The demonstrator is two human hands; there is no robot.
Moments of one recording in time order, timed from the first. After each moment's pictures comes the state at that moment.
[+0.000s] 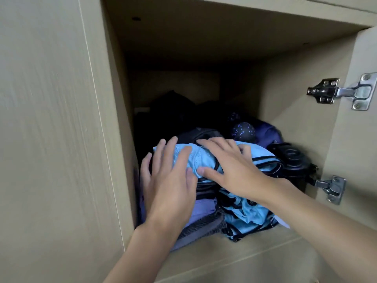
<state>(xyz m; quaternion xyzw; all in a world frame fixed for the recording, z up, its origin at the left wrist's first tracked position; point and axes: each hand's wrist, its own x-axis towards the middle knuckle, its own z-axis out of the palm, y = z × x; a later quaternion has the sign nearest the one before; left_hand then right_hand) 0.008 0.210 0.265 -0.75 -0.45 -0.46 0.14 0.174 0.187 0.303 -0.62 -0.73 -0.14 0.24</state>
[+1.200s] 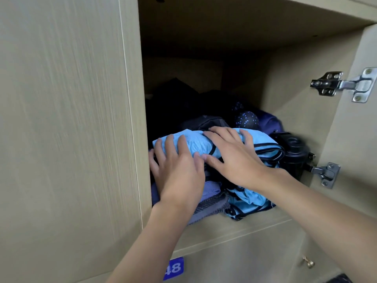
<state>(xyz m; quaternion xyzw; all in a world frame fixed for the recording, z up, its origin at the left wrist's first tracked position) 0.010 0.212 0.261 -0.72 -0.52 -0.44 0.11 0.149 0.178 0.300 -0.65 -0.70 -0.19 0.21</state>
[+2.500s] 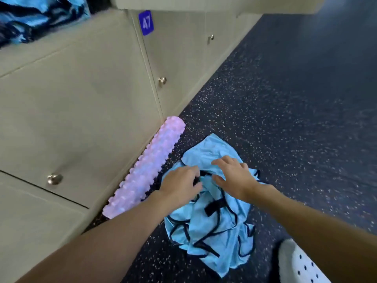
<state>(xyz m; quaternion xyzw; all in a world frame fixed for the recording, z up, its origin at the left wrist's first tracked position) 0.070 -0.065 -0.089 -0.97 -0.07 0.10 -0.19 0.158 -0.229 -0.094 -0.92 -0.33 0.17 0.14</state>
